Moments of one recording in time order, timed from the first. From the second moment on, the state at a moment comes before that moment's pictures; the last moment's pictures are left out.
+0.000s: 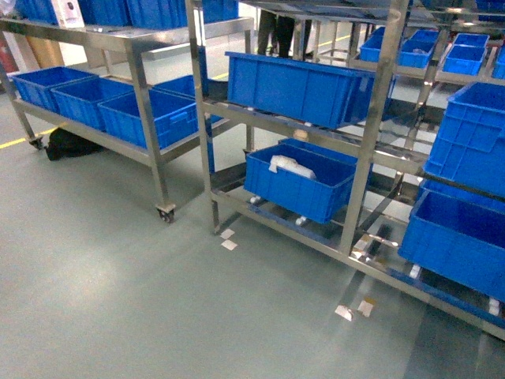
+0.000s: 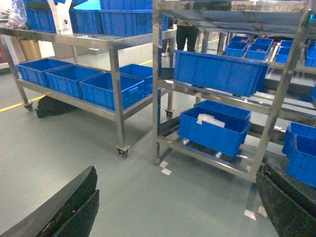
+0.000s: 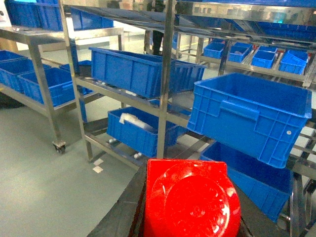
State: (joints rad) left arm 0.00 0.01 0.01 0.00 0.00 0.00; right arm 0.00 0.33 0.04 0.28 0.00 -0.01
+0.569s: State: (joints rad) left arm 0.00 0.01 0.01 0.00 0.00 0.00; right arm 0.00 0.33 0.04 0.28 0.00 -0.01
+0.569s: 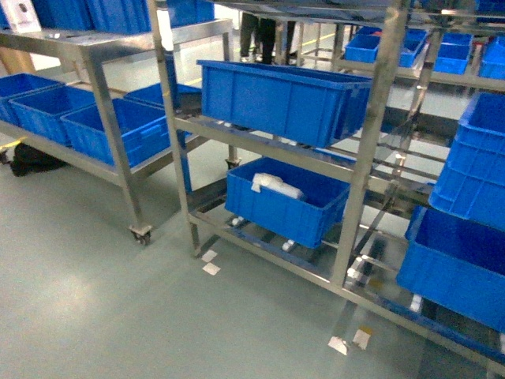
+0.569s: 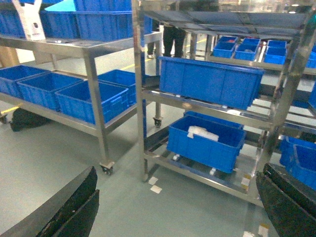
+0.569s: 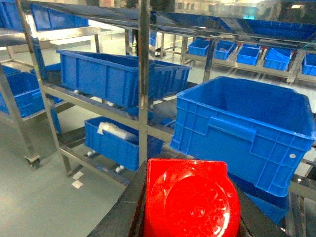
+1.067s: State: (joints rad) left arm 0.00 0.01 0.01 -0.01 0.00 0.00; right arm 0.00 0.33 0.04 0.28 0.00 -0.01
